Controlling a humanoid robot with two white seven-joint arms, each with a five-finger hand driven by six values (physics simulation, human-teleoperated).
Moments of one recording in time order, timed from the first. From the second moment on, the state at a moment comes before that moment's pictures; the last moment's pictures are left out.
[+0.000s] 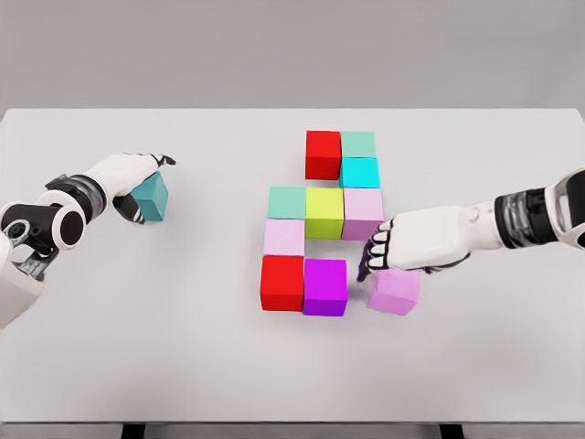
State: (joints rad) left arm -0.53 0.65 -0.63 -1.64 -0.64 0.42 -0.61; right arm -0.96 -0.97 1.14 -1.75 0.32 -0.61 0.61
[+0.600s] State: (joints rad) left arm -0.53 0.64 -0.62 -1.59 -0.64 0.43 -0.61; right arm -0.90 -1.22 1.03 -1.72 0.26 -0.61 0.61
